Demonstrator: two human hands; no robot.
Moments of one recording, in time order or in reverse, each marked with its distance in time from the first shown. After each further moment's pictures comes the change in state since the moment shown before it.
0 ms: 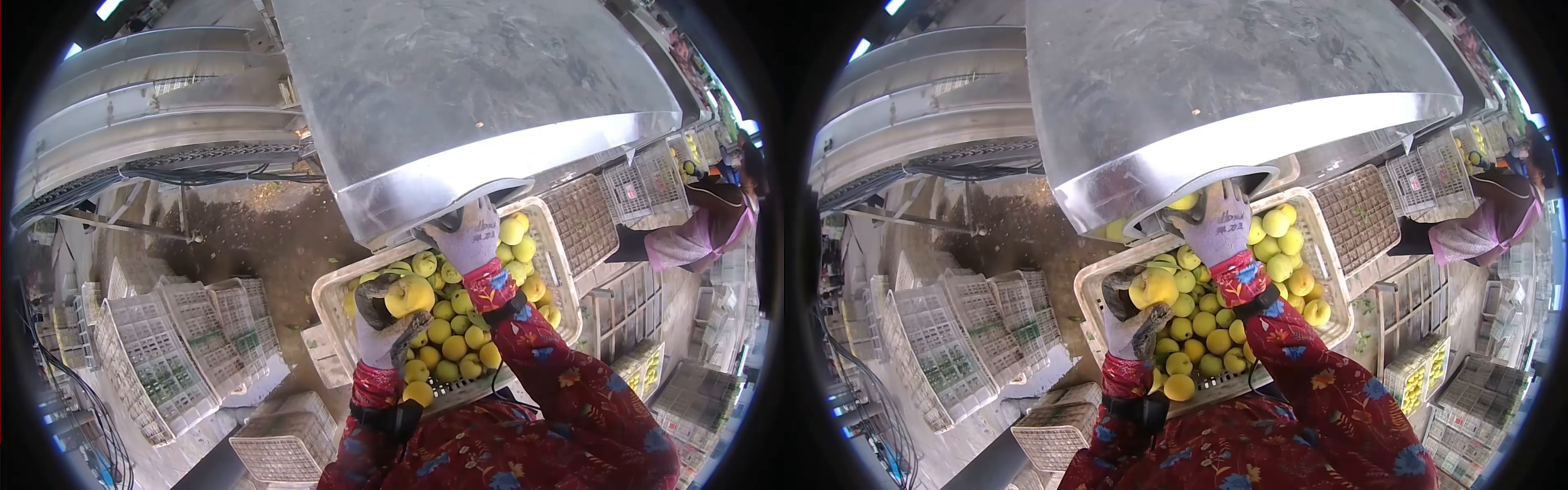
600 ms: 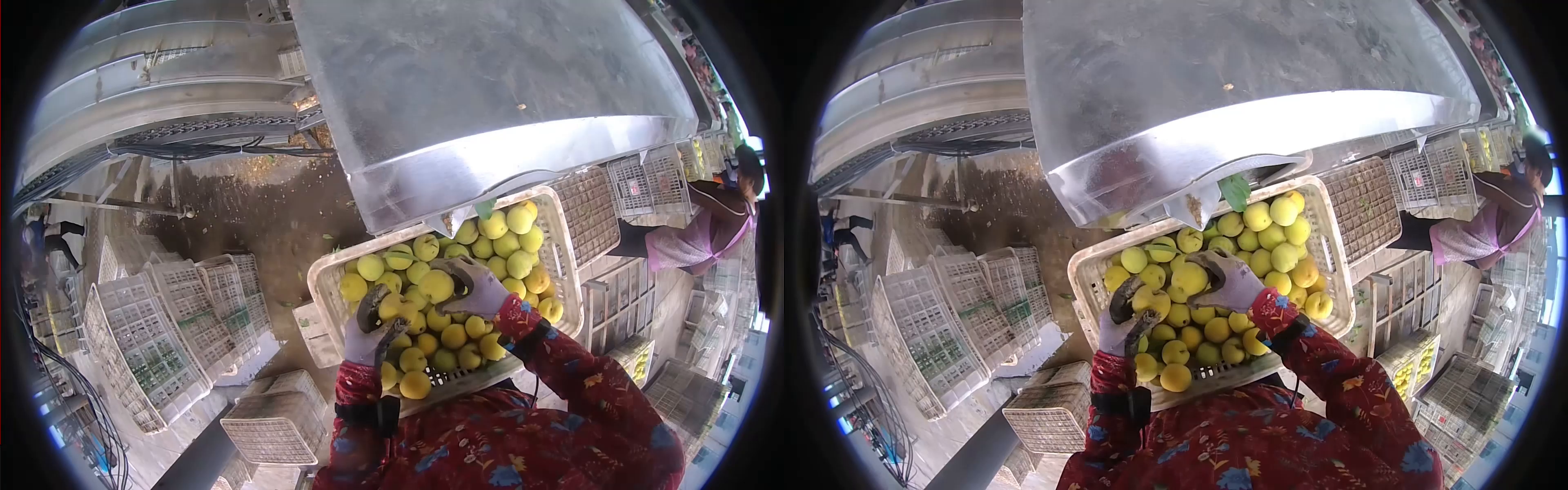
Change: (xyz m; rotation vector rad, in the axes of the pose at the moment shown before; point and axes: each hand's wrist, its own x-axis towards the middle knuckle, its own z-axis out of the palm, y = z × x) left_hand -0.013 -0.032 -0.082 0.140 -0.001 -0.291; right_hand -0.082 0.047 -0.004 0.467 -0.807 -0.019
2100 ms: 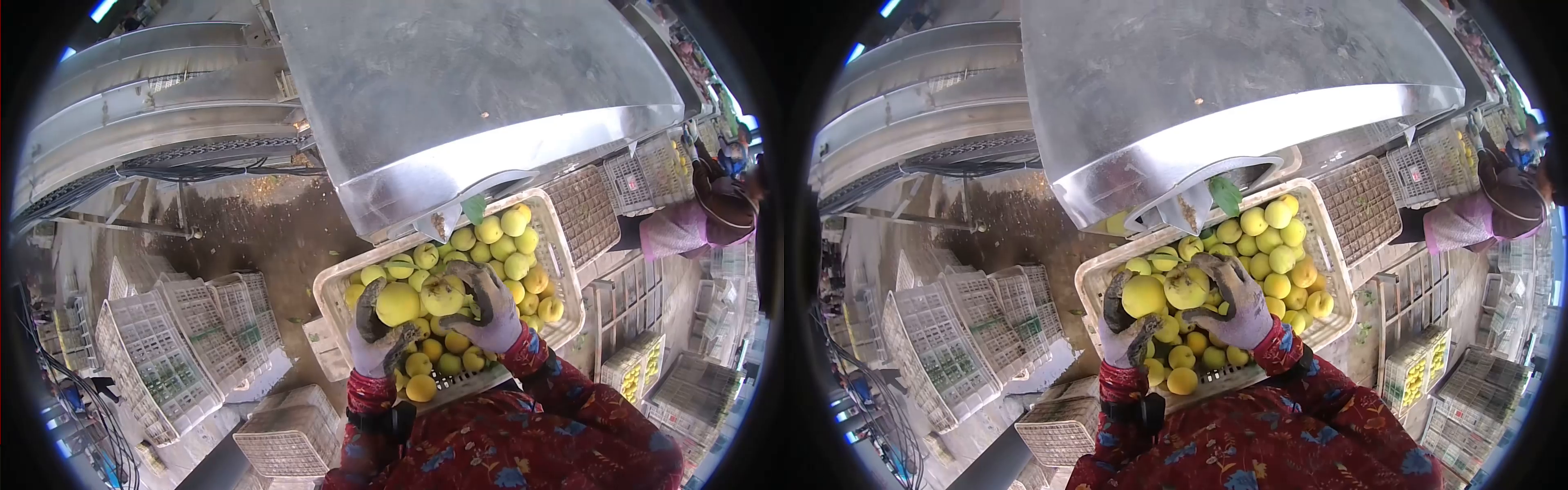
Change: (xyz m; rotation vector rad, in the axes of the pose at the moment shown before) left_hand -0.012 0.032 0.043 -0.036 -0.054 0.326; right_hand -0.041 -0.073 -0.008 0.001 0.443 -0.190
